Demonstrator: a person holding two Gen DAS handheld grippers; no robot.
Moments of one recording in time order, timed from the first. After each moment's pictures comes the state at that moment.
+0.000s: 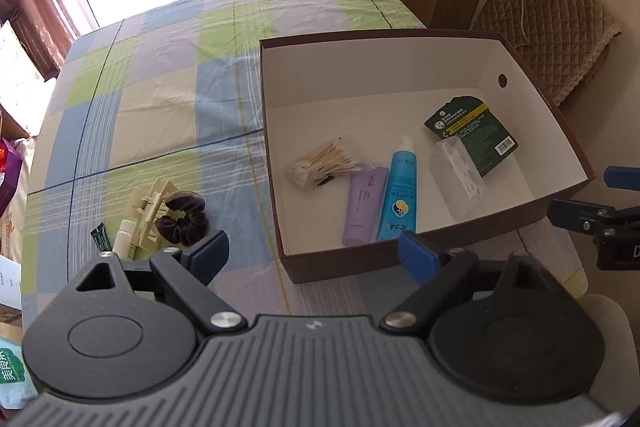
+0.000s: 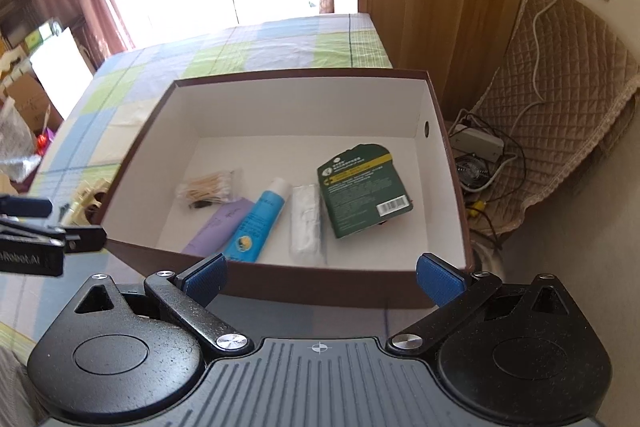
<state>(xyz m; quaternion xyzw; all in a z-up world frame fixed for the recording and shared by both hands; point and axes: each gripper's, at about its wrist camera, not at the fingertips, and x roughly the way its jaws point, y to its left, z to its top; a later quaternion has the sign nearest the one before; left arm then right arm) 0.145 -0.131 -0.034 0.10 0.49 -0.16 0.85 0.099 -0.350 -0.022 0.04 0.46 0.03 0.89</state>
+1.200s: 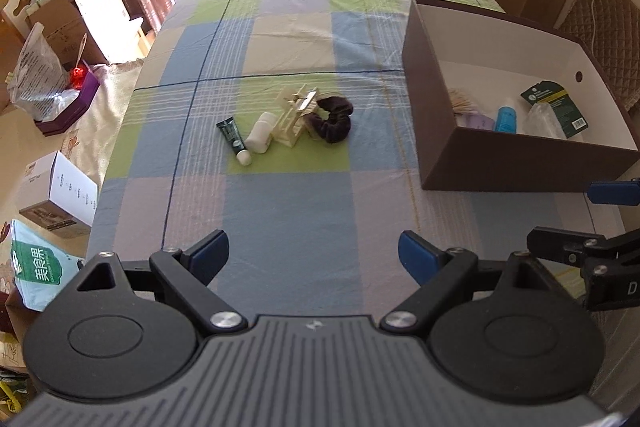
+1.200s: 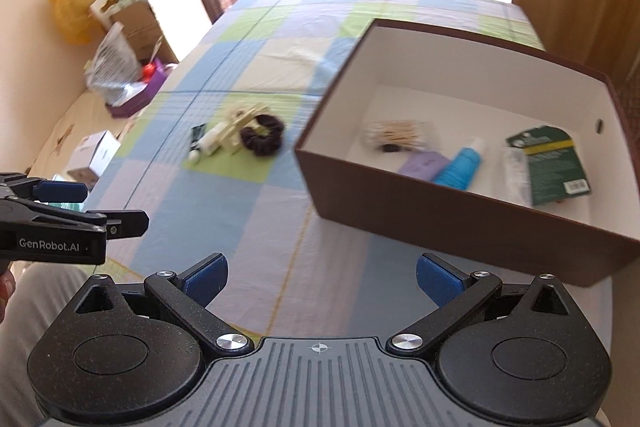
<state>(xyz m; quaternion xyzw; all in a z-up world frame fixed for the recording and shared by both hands) 0.073 0.016 -0.042 0.05 0.50 -0.05 0.86 0.062 -0.200 -0.046 -0.01 0.49 0.20 0.85</state>
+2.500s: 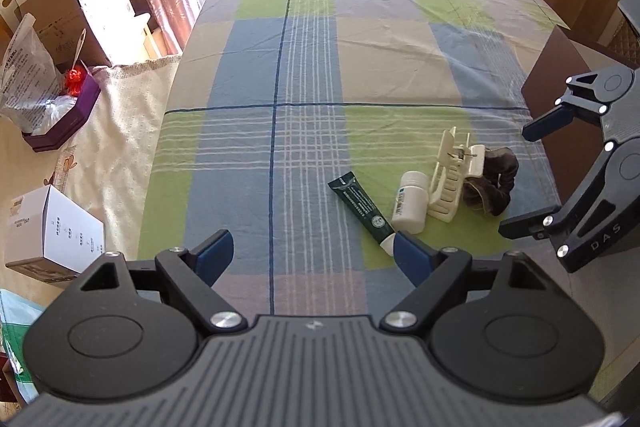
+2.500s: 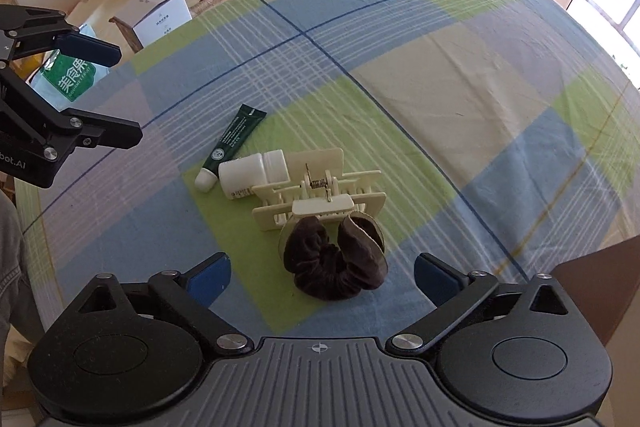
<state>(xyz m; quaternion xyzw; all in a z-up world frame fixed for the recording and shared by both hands) 0.221 0.141 -0.119 0.03 0.50 -0.06 0.86 0.268 -0.038 -0.162 -0.26 0.52 0.39 0.72</state>
